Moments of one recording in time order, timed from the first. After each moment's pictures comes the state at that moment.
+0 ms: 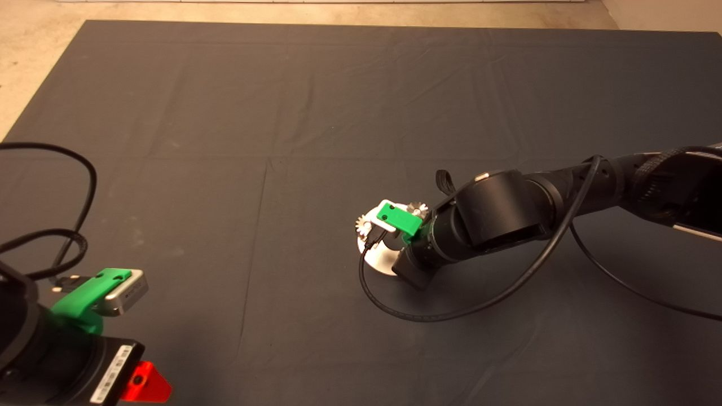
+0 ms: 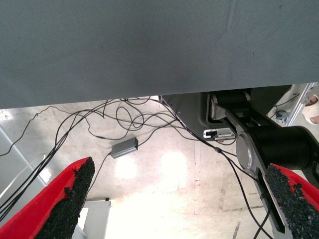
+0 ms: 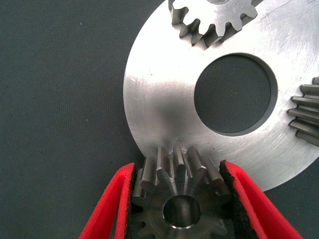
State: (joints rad) left arm -0.51 1.91 -0.34 -0.01 1.53 -1.48; right arm 0.20 2.73 -0.87 -0.62 -1.54 0.92
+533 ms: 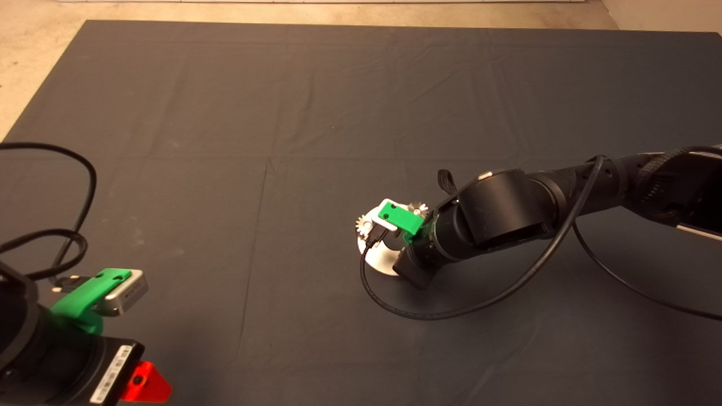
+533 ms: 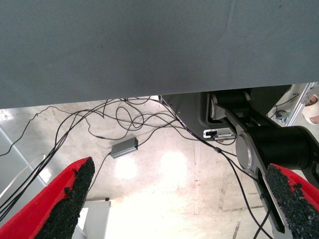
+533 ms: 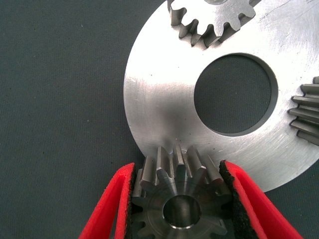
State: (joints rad) left arm -0.51 1.91 -0.34 -0.01 1.53 -1.48; right arm 0.20 2.72 -0.87 -0.62 -1.52 0.92
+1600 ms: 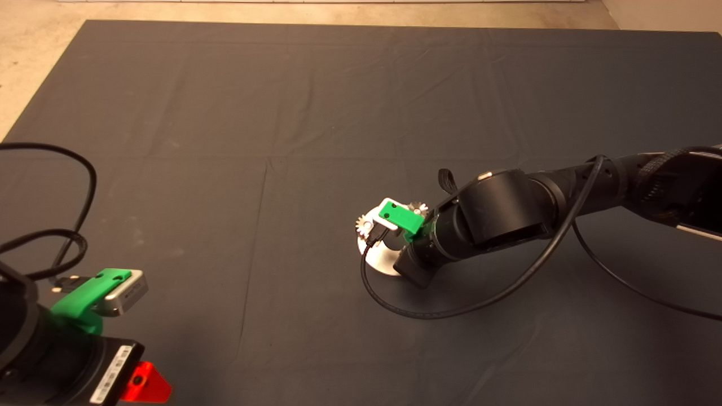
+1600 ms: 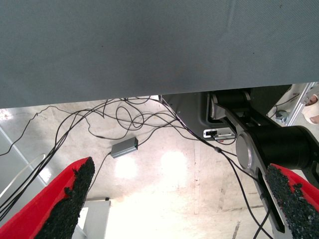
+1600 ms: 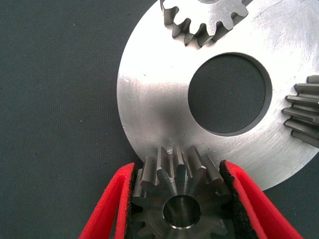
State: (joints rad) left arm -0.51 1.91 -0.34 -0.01 1.53 -1.48; right arm 0.20 2.72 -0.87 -0.63 -1.53 0.92
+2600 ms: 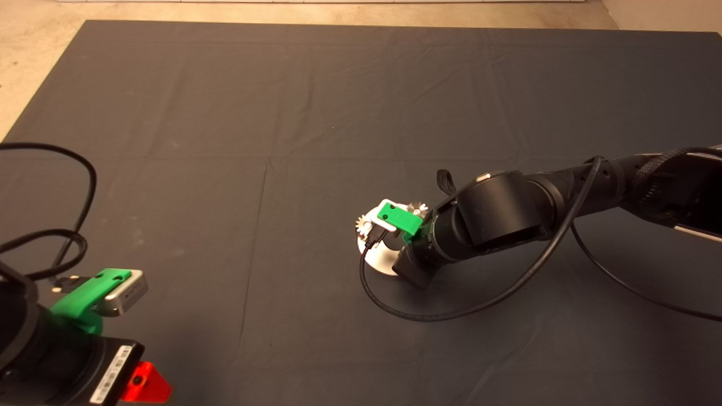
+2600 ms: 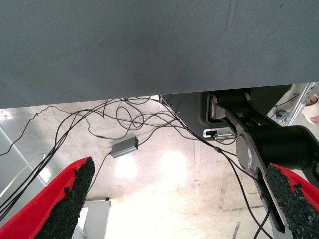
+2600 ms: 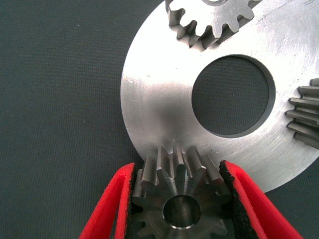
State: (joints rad) left arm -0.51 1.91 -0.34 -0.01 1.53 -1.48; right arm 0.20 2.72 -0.87 -0.64 -1.54 0.92
